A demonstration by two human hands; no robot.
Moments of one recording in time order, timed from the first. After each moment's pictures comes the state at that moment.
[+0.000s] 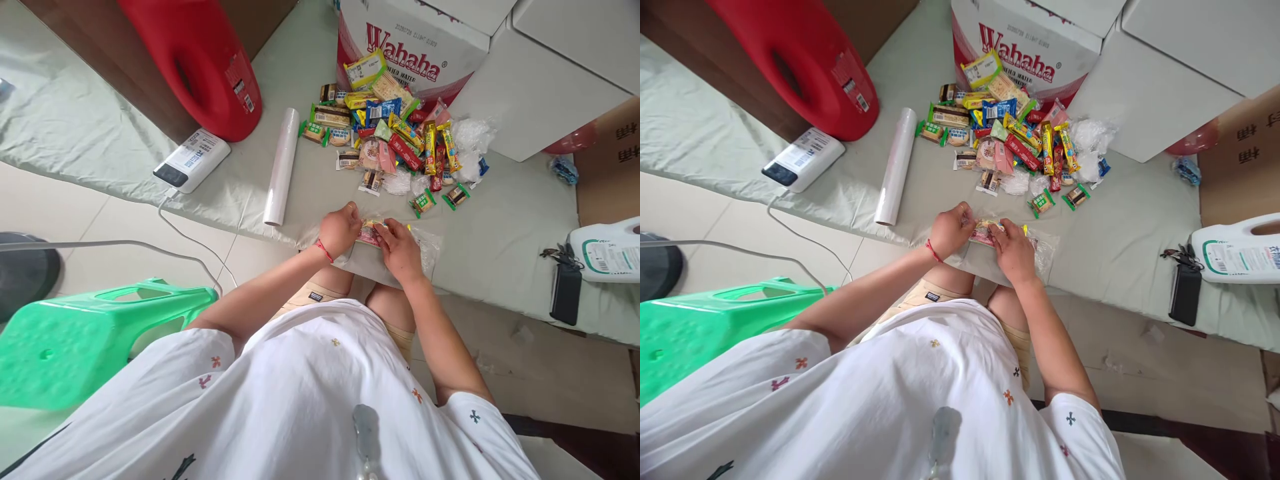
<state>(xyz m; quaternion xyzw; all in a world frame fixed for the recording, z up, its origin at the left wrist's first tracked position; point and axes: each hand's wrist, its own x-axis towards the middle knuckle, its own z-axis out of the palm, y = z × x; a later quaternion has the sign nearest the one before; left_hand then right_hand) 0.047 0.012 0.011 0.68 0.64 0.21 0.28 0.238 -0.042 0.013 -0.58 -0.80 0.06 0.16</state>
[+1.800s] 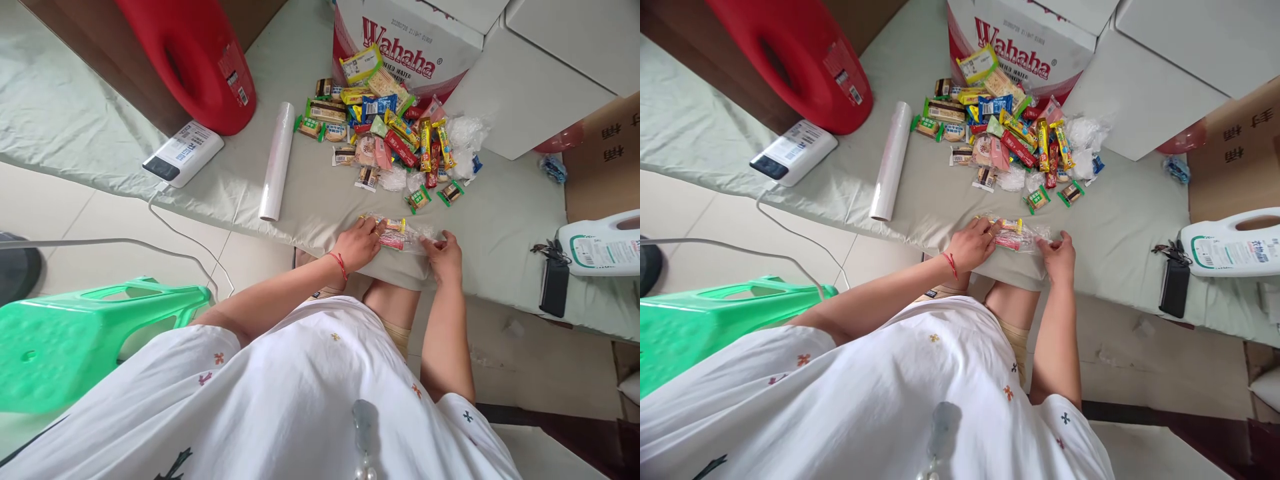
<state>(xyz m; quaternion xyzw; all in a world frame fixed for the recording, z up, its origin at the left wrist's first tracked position) 0.085 -0.027 -0.010 0.87 0.46 0.15 0.14 0.342 -0.054 0.002 -0.80 -0.38 0.28 0.37</state>
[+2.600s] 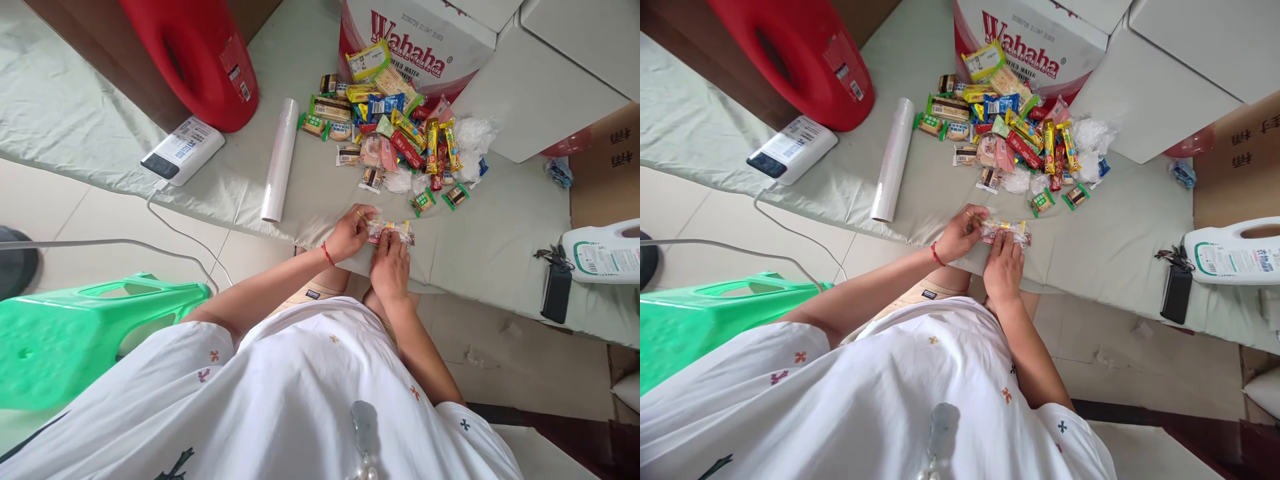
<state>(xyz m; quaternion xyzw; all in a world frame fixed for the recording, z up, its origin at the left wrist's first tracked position) 0.058 0.000 -0.015 0.72 0.45 0.35 0.39 0.201 -0.085 -0.001 -0.69 -0.71 0.06 0.15</state>
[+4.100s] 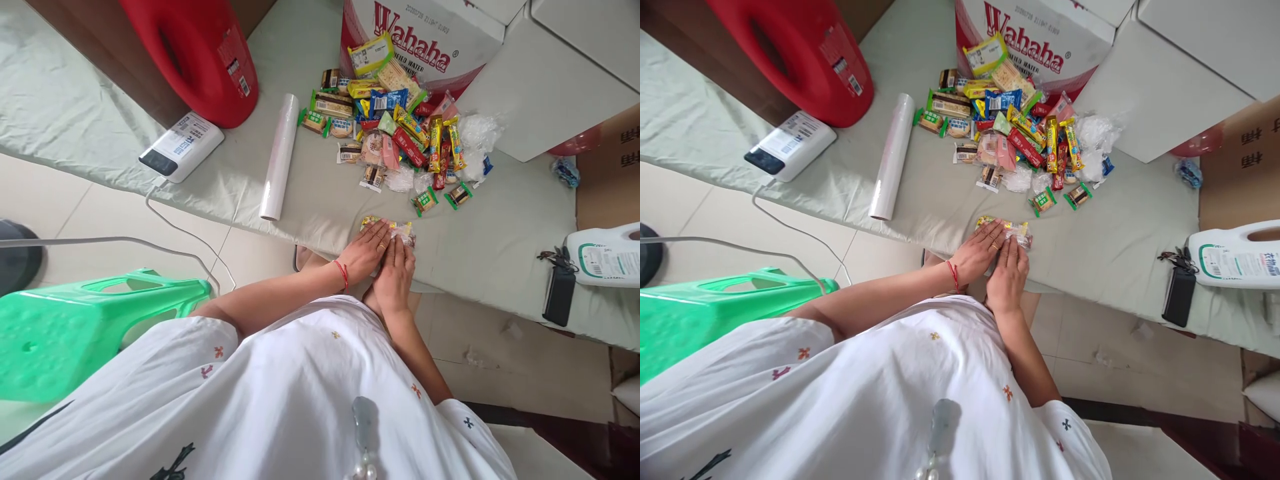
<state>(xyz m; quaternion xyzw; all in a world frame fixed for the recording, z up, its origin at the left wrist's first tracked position) 0.090 -0.037 -0.039 0.88 0.36 0.26 0.17 0.219 -0.103 -0.016 -0.69 -0.69 0.06 0.22</state>
